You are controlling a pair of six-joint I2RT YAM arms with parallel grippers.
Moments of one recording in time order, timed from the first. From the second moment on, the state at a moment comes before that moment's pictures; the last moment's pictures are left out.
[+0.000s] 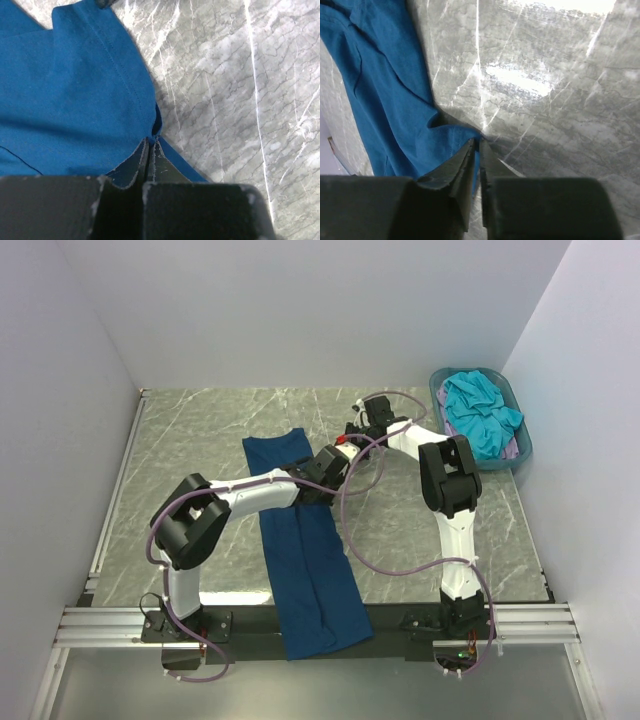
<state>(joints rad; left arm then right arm) -0.85 1.89 1.30 -0.26 -0.22 -0.18 0.30 2.27 1.64 -0.35 -0.54 0.44</state>
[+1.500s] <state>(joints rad) -0.58 1.63 0.97 -0.13 0.06 -0.68 0.46 2.32 2.07 -0.66 -0.31 0.43</state>
